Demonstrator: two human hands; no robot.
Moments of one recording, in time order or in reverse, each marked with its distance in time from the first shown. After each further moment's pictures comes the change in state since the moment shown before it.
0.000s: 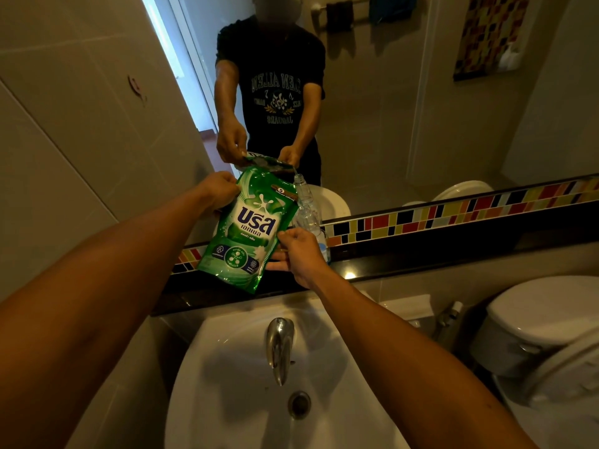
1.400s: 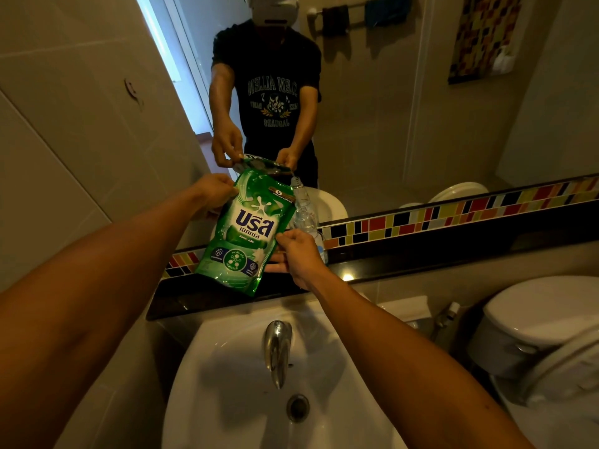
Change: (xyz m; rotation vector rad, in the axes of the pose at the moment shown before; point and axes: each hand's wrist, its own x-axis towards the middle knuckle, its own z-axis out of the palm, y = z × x) left_hand -0.006 0.002 -0.007 -0.034 -0.043 -0.039; right_hand 0.006 0.002 -0.003 -0.025 0.004 -0.007
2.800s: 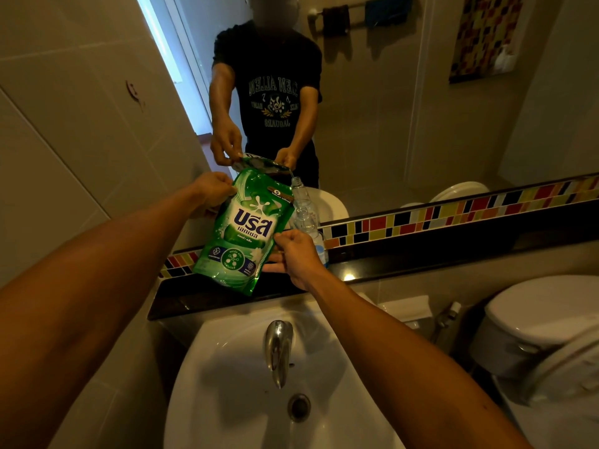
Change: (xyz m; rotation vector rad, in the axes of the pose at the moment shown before) left_hand 0.002 0.000 -0.005 0.027 0.005 0.003; right_hand -0.010 -0.006 0.009 0.028 -0.003 -0.003
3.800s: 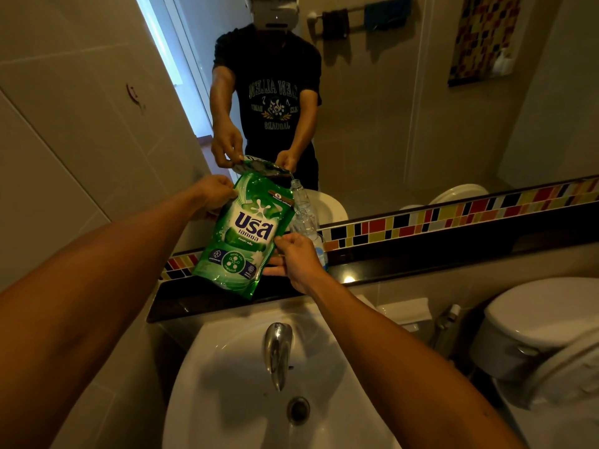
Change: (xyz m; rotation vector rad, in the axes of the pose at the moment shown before) left_hand 0.000 0.002 0.001 0.022 -0.014 -0.008; right_hand -0.001 0.001 -0.003 0.006 0.005 0.004
